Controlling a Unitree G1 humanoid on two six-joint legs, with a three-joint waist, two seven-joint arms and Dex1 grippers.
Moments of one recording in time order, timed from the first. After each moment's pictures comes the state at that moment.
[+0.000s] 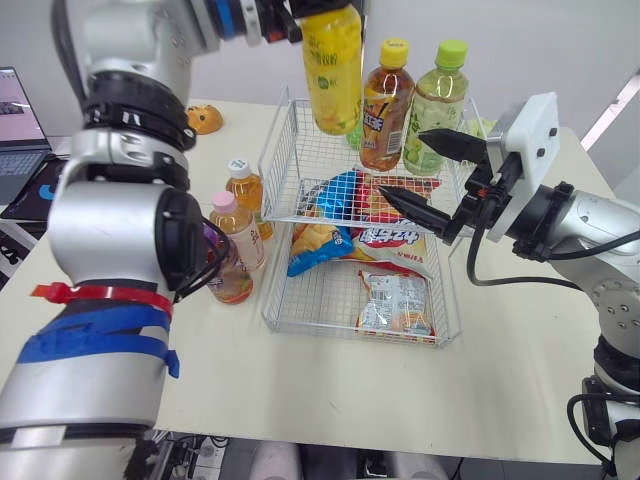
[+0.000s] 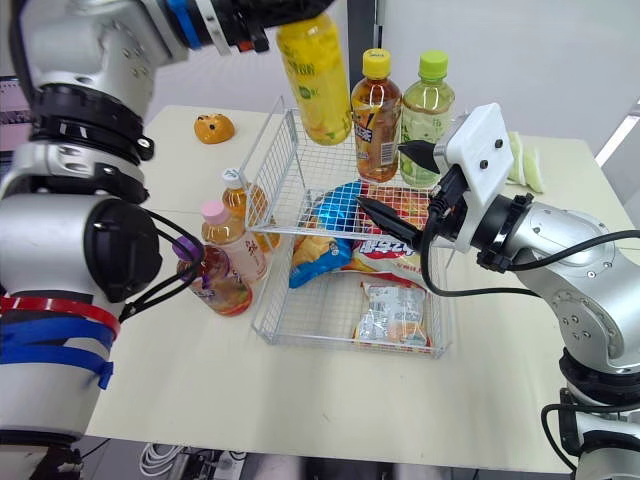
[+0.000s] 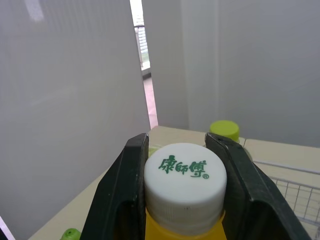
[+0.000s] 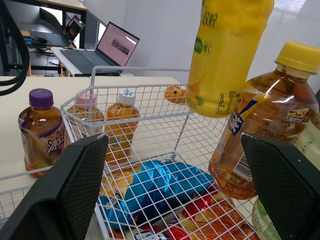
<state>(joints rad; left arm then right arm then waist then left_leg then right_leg) -1.68 0.44 0.07 1.09 -0.21 0.27 -1.16 -0.68 -0.67 -0.11 -0.68 0.70 0.91 0.45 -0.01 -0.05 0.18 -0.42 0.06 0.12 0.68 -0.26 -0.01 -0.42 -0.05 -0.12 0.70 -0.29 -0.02</state>
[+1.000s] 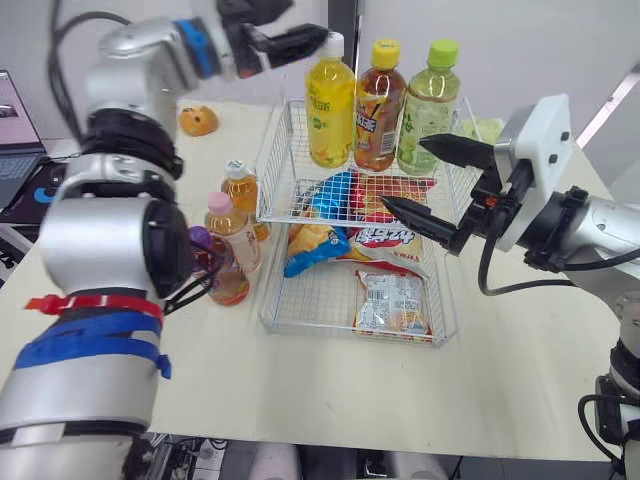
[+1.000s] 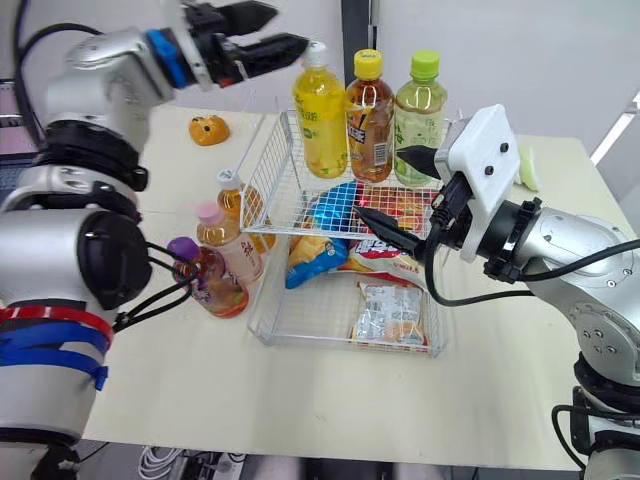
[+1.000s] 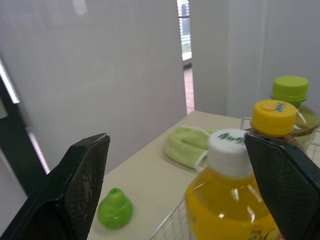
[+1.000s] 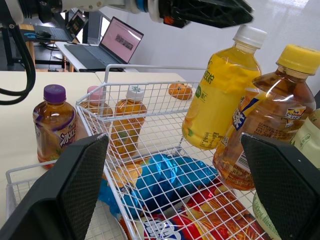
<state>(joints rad) -1.59 0.59 0.15 1.17 -0.18 0.14 -1.12 -0.68 -0.72 -0.13 -0.71 0.81 0.96 0.44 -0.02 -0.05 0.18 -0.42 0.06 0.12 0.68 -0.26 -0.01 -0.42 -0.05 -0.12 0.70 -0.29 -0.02</state>
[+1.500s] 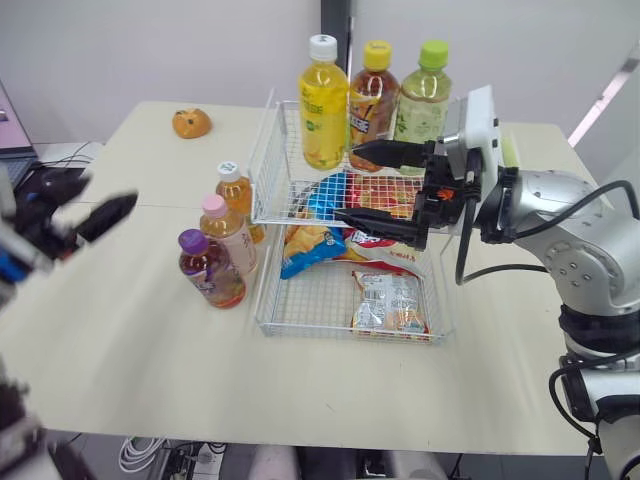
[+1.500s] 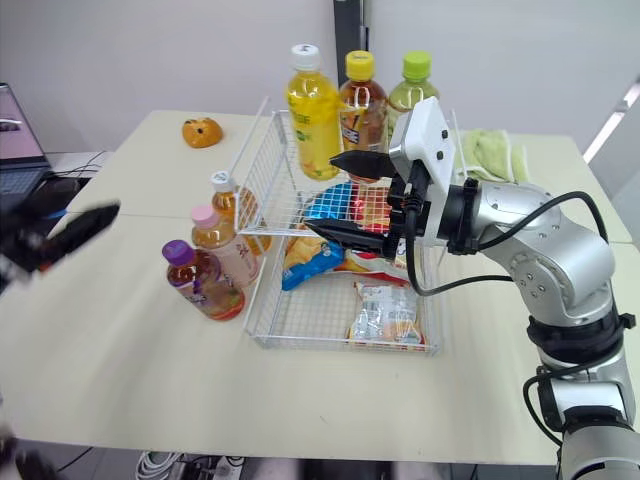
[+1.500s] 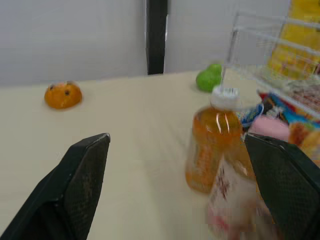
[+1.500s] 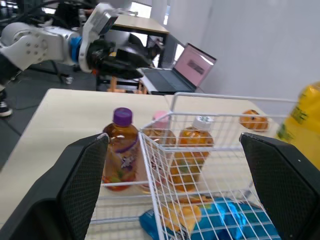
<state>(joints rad) -0.09 0.71 0.91 -0.23 -0.56 0.74 -0.93 -0.86 -0.57 0.11 -0.36 0.70 0.70 0.81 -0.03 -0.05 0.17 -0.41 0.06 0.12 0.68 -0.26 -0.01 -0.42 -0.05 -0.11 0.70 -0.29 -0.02</state>
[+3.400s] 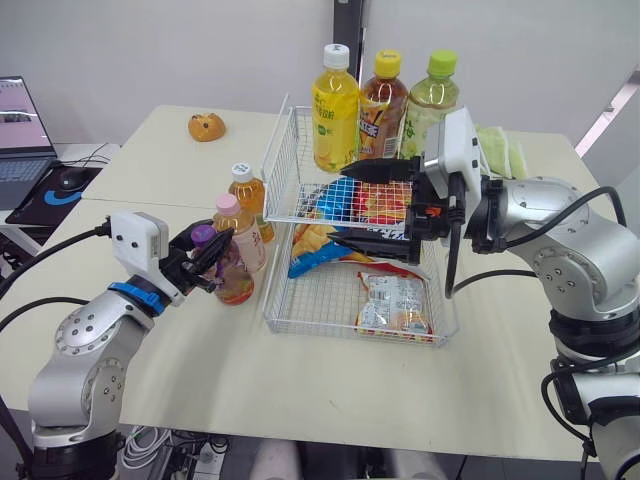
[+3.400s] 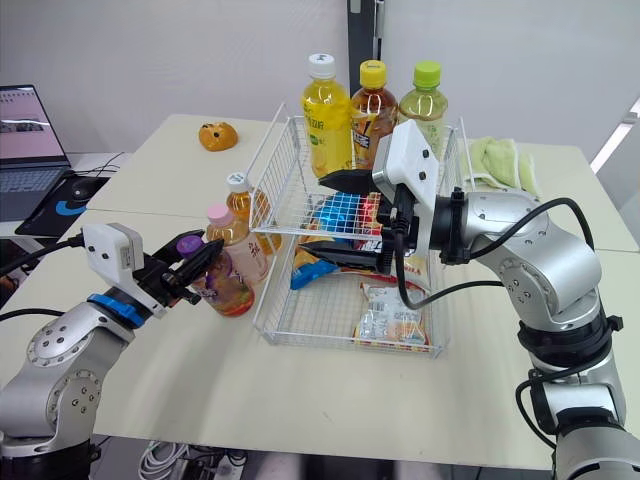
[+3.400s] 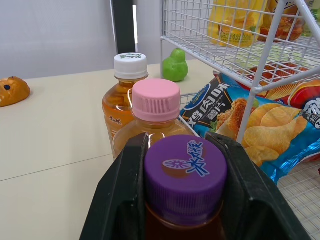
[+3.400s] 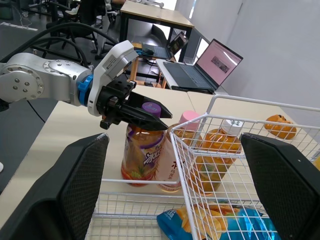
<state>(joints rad) -0.08 0.56 0.36 -0.41 -0.56 0.48 -0.53 -0.82 -0.57 0.10 -0.44 0.64 0.76 0.85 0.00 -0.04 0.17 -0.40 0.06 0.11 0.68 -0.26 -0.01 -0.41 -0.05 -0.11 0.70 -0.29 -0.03</state>
